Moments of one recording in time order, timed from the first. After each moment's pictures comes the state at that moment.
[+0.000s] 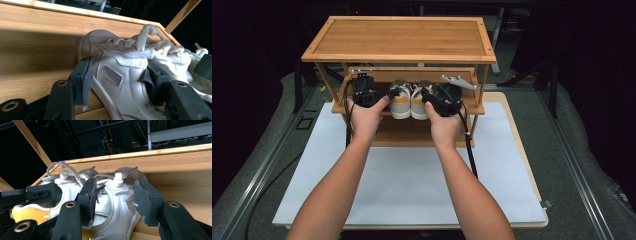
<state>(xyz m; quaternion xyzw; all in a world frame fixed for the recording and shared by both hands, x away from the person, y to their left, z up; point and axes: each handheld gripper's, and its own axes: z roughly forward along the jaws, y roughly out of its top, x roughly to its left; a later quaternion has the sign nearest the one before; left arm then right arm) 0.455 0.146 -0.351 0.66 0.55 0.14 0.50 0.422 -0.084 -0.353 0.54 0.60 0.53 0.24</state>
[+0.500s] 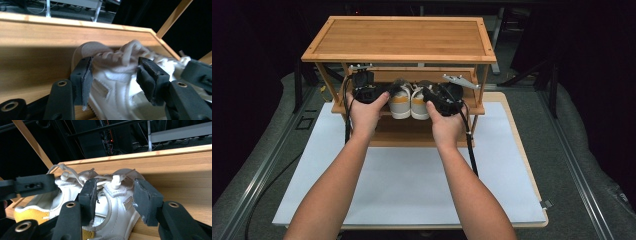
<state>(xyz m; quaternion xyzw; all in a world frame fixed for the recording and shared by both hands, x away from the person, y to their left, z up) 0.453 0.146 -0.335 0.66 0.52 0.15 0.51 0.423 -0.087 -0.351 0.54 0.60 0.54 0.24</state>
